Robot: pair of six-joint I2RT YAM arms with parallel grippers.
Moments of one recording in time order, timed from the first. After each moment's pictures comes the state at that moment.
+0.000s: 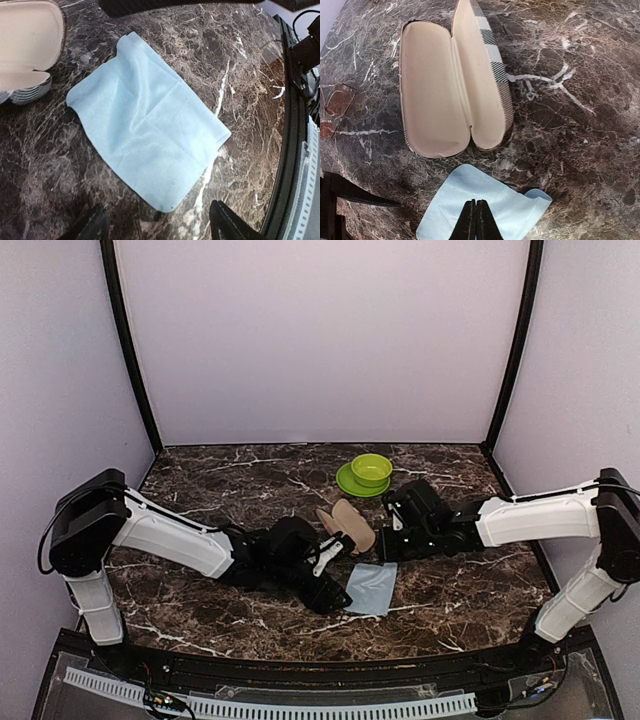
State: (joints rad) left arm -1.07 1.84 0.96 0.10 0.24 -0.24; right arm 0.87 1.52 0.85 -0.22 0.08 0.64
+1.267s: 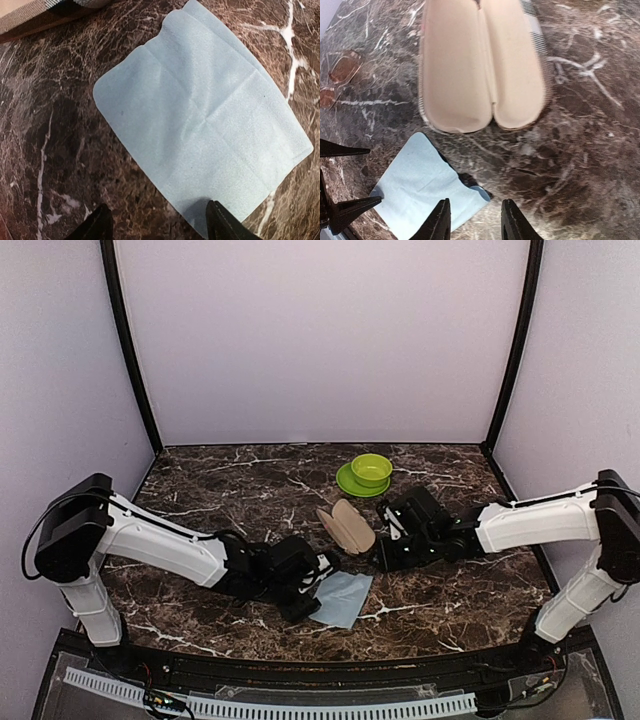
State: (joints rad) left arm -1.16 1.78 0.95 -0.22 -0.17 -0.08; right arm 0.89 1.52 0.81 -0.20 0.01 0.56
